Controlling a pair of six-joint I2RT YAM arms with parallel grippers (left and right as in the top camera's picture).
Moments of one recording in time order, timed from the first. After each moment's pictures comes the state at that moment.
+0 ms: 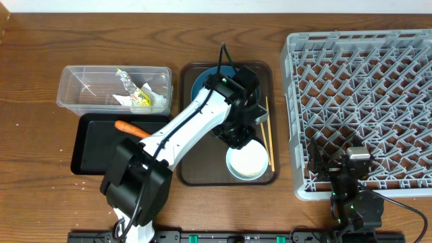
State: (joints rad) left arm -0.66 1.92 1.56 -1.23 0.37 0.15; right arm 0.06 0.01 0.01 -0.07 0.00 0.03
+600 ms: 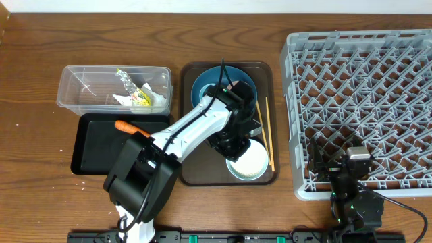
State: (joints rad) left arm -0.66 1.94 1.41 -1.16 0.40 0.15; right arm 0.06 0.01 0.01 -0.07 0.00 0.03
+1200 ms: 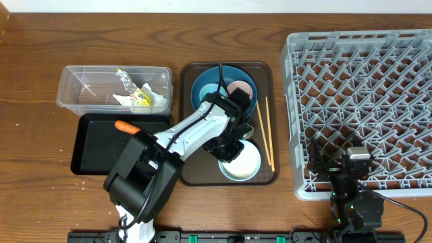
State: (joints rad) left arm -0.66 1.94 1.31 -1.07 0.24 0.08; right arm 0.06 0.01 0.01 -0.07 0.00 0.03
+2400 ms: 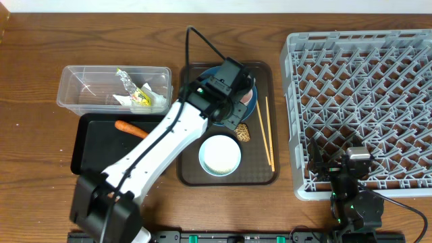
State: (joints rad) left arm -0.63 1.70 1.44 -0.88 0.02 -0.04; right arm 0.06 0.01 0.01 -0.07 0.00 0.03
